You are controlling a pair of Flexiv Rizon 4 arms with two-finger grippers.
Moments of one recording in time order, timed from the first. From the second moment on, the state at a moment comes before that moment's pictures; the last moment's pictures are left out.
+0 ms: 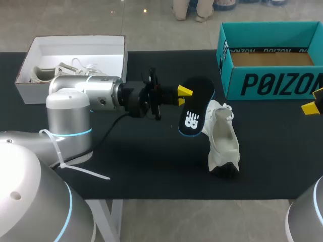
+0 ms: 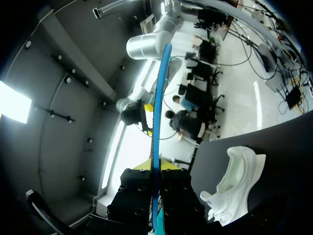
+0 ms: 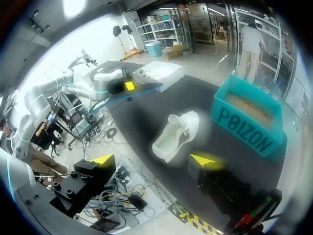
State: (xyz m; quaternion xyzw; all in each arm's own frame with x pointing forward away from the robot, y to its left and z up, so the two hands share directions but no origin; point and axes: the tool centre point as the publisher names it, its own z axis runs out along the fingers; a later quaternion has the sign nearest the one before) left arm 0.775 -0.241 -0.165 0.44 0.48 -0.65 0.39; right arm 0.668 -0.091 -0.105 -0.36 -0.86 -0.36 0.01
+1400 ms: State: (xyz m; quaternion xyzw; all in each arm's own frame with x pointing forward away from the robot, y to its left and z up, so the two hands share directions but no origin) left arm 0.772 -0.239 -0.189 0.42 0.52 -0.65 0.35; right arm 0.663 -0.165 -0.113 -0.41 -0.88 -0.25 -0.02
